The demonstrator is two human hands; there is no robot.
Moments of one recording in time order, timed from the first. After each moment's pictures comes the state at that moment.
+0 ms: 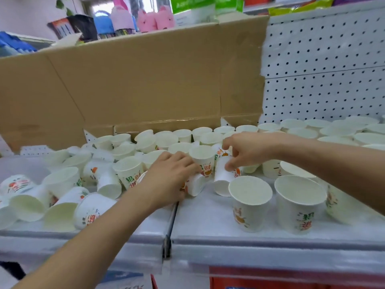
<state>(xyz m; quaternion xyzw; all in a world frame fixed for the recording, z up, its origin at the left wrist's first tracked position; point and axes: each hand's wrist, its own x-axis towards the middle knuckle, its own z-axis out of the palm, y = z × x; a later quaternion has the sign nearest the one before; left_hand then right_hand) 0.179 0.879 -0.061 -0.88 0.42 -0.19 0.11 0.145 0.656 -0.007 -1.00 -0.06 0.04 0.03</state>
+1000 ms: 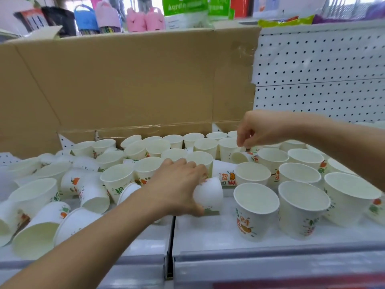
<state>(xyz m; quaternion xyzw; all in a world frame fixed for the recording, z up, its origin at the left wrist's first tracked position) 0.171 0.865 -0.044 -0.89 0.43 -0.14 0.05 0.148 0.633 0.033 -1.00 -0.05 -0.03 0.04</state>
